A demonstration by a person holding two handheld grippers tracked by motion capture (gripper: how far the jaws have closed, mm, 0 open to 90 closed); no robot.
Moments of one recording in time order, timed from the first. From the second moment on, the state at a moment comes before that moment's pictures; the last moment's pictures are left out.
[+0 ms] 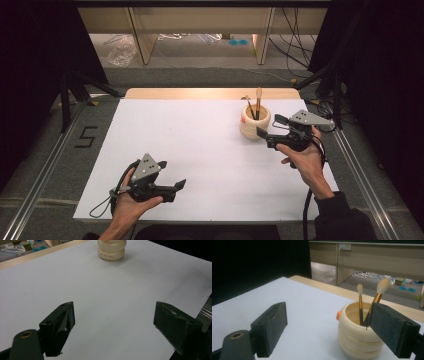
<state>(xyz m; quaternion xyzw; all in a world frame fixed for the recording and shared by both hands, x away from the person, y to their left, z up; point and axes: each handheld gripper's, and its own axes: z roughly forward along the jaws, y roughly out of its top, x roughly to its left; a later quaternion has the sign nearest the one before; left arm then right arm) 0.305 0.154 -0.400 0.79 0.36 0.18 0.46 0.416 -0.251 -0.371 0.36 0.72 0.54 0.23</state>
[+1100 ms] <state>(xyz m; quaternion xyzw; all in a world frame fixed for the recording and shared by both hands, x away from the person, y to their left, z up) 0.305 0.155 -0.399 0.79 0.36 0.18 0.46 0.376 -0.250 -0.391 0.36 0.73 0.55 0.20</state>
